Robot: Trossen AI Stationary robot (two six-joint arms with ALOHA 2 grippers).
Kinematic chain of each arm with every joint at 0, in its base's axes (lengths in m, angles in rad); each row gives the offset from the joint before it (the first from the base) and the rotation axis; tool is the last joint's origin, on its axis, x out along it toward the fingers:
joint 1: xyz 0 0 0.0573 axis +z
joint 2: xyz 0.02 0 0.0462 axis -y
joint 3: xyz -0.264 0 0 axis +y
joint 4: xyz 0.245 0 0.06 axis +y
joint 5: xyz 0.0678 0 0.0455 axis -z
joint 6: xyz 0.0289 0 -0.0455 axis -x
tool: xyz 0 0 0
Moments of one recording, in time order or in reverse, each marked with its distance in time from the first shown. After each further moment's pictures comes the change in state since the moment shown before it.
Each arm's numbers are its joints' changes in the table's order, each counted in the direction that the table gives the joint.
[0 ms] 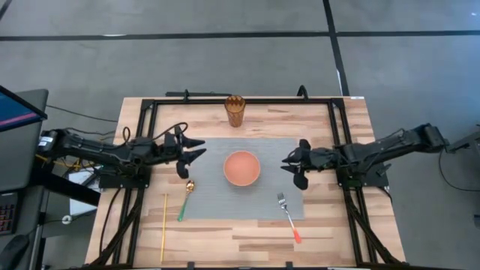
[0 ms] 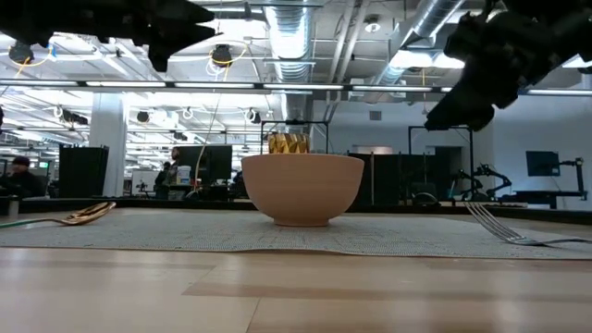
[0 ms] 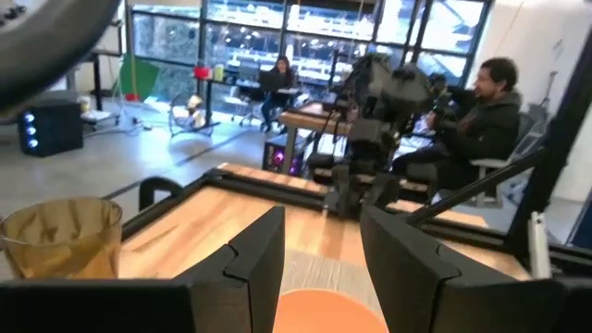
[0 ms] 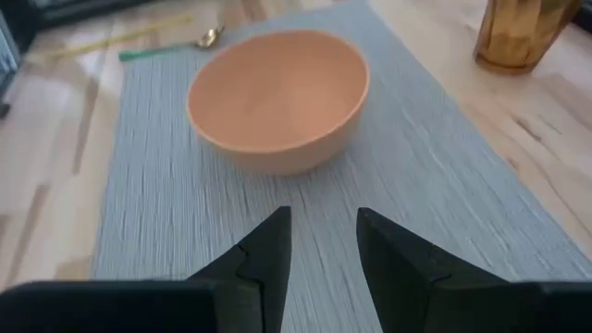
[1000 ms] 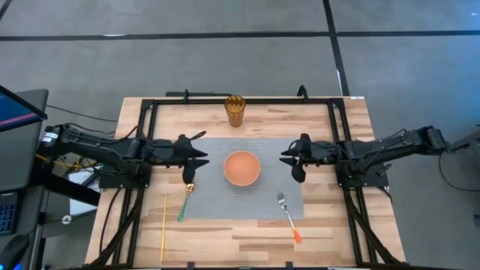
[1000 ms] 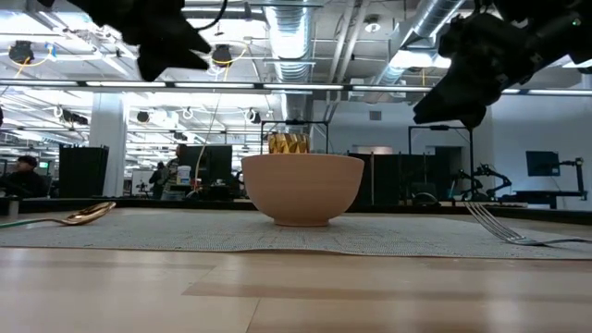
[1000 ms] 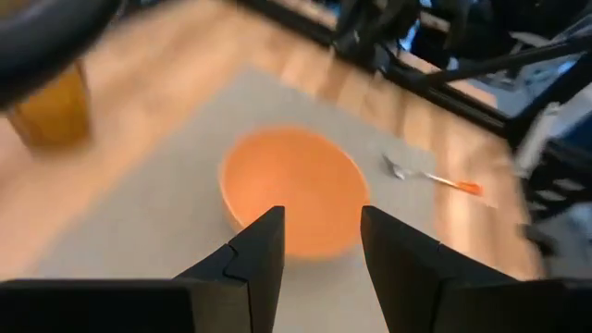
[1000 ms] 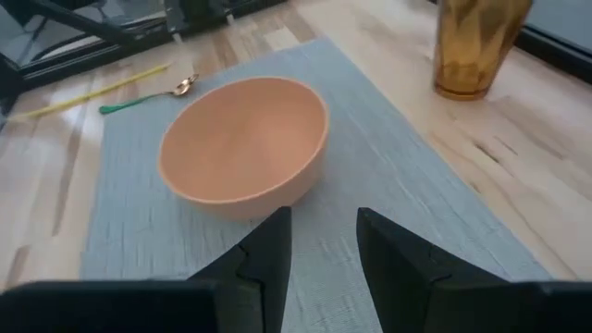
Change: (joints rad) left arm -0.048 -0.104 -0.299 0.740 0.054 0.389; right arm -0.072 0.001 -0.001 -0.054 0.008 -0.012
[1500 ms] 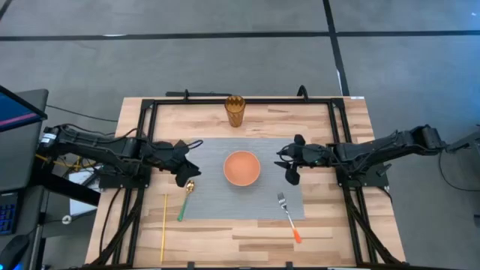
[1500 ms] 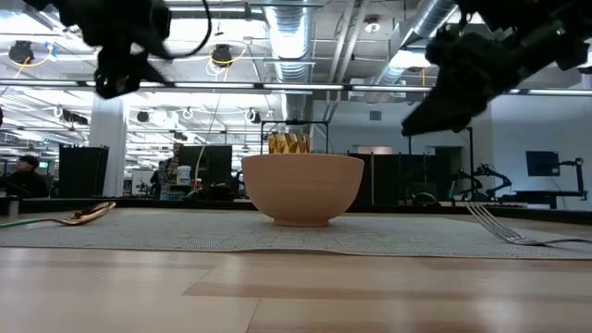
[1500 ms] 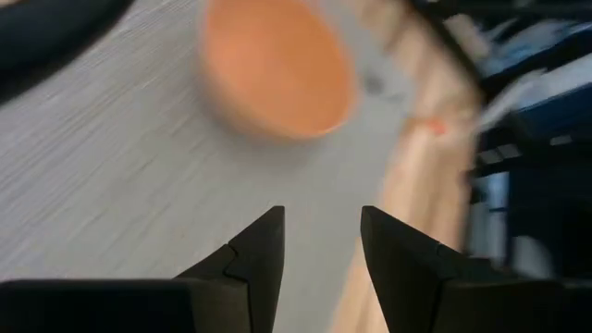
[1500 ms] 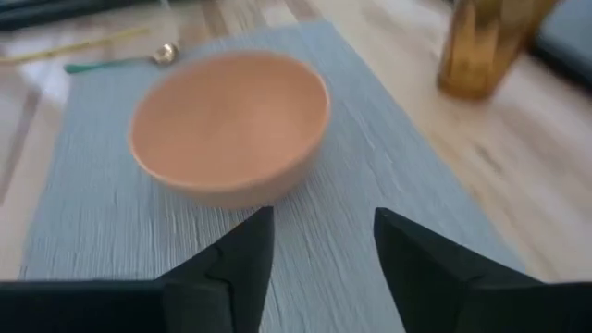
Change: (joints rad) left arm 0.008 0.036 0.000 0.230 0.207 0.320; right arm -0.010 -0.134 -0.015 -0.104 0.000 0.114
